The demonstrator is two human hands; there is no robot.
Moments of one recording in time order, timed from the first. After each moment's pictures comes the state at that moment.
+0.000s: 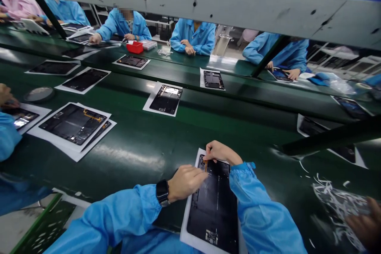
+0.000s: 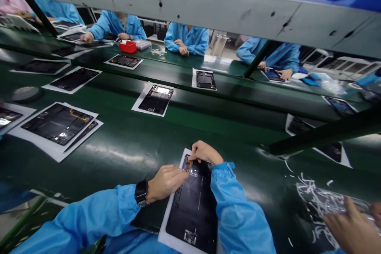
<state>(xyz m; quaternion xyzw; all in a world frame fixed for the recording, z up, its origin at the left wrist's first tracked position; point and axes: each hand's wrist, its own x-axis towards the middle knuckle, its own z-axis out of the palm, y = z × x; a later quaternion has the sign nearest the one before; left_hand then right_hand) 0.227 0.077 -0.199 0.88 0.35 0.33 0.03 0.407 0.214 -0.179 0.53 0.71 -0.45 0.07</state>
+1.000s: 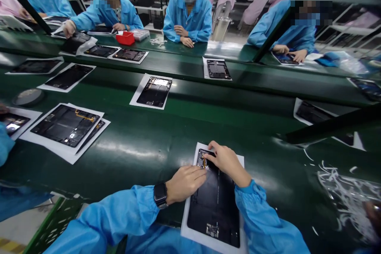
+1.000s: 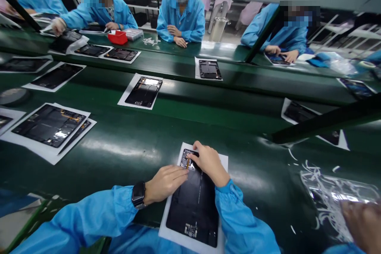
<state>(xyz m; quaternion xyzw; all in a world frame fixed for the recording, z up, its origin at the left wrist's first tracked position) 0.226 0.066 -0.208 0.91 0.32 0.25 0.02 0.418 0.152 -0.177 0.56 0.81 -0.17 -0.01</state>
